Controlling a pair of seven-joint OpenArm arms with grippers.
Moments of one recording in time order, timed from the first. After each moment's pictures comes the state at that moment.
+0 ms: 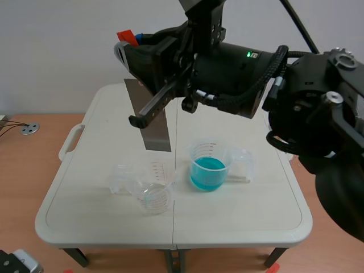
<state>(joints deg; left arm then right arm) 34.9 -25.4 1.8 77.7 -0.7 -23.0 5.3 3.2 14.2 -22.2 105.6 15.1 37.4 -3.5</state>
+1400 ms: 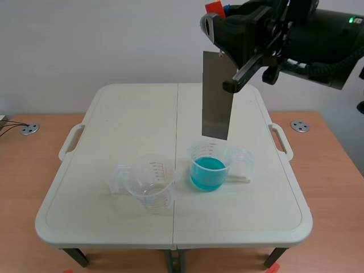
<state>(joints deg) 35.0 -30.6 -21.5 77.7 -1.2 -23.1 3.3 1.5 23.2 -6.4 108.3 19.4 39.3 -4.9</state>
